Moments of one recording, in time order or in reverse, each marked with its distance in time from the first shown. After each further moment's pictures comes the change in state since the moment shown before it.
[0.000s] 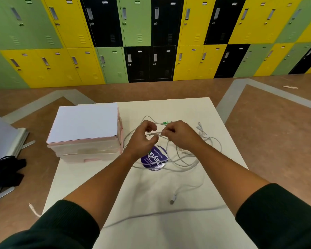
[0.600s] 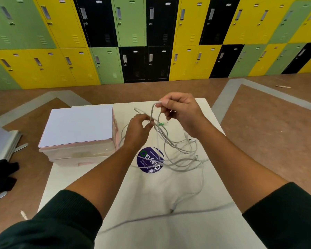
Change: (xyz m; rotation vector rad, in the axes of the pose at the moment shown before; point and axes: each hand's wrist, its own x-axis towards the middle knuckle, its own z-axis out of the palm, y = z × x) left_hand 0.037 0.020 0.003 0.174 0.204 -0.067; right_hand 0.002 -0.046 -0.053 0.751 0.053 -0.316
